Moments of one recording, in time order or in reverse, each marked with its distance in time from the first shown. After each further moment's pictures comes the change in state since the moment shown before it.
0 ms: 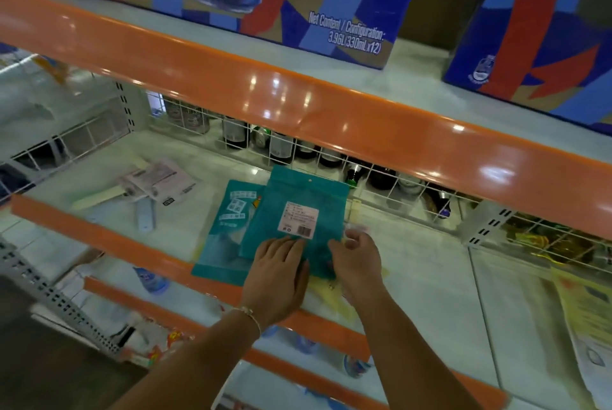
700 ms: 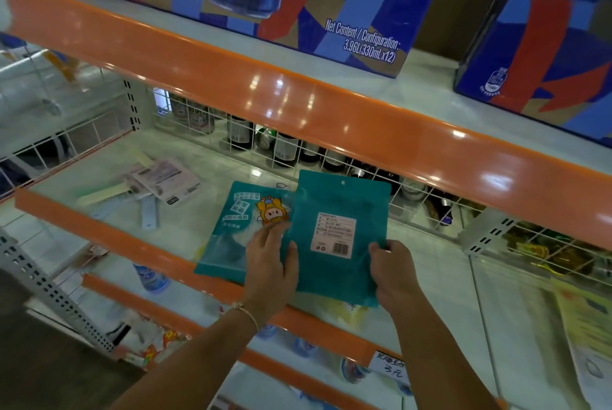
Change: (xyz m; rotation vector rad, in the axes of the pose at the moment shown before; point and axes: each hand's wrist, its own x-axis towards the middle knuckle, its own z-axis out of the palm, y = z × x) left_hand 0.009 0.005 -0.013 -0.442 0.298 -0.288; right_hand 0.025 0.005 -0.038 0.117 0.026 0.090
